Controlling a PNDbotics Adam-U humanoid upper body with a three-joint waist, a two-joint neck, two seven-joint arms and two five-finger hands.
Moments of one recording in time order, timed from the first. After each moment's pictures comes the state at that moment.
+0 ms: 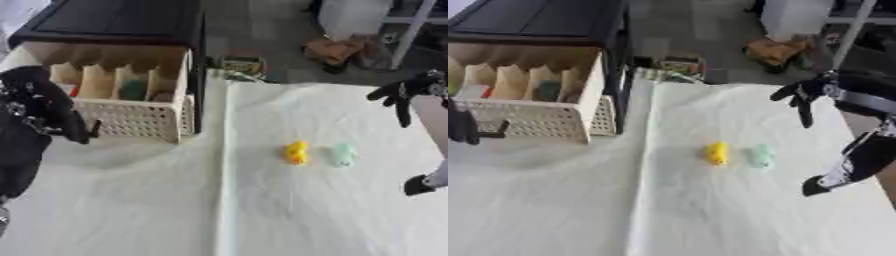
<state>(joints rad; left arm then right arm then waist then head) -0.36 0.48 -0.10 -1.99 0.57 -0.28 -0.29 -0.58 -1.09 0.25 -1.85 0.19 0.01 0.48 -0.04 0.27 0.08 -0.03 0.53</state>
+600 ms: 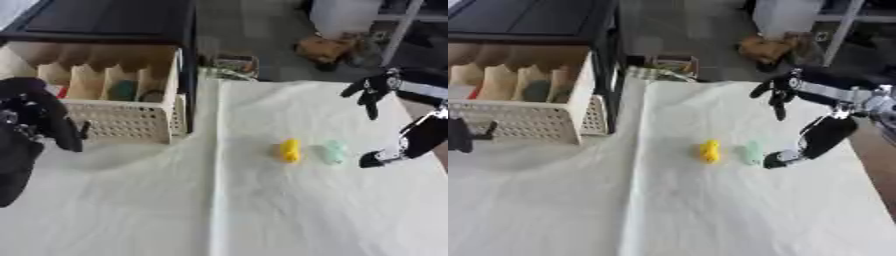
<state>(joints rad) -0.37 0.46 -0.11 -1.99 0.55 -0.26 -0.30 -0.71 -0.97 0.34 -1.65 0.26 0.10 0.50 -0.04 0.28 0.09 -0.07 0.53</state>
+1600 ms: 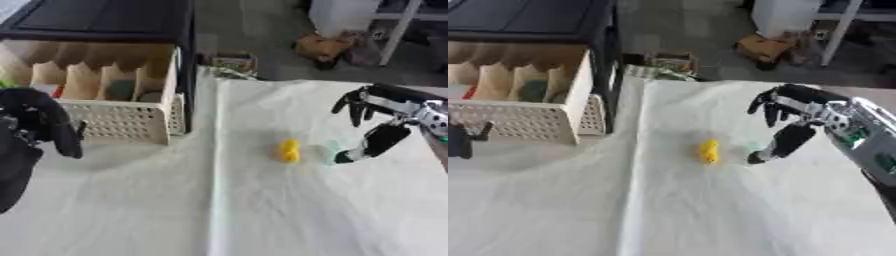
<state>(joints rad) -0.38 0.45 -0.11 -1.99 0.52 -0.24 -0.30 -0.76 -0.86 0.39 -1.47 0.44 0.19 0.47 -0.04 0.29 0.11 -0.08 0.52</state>
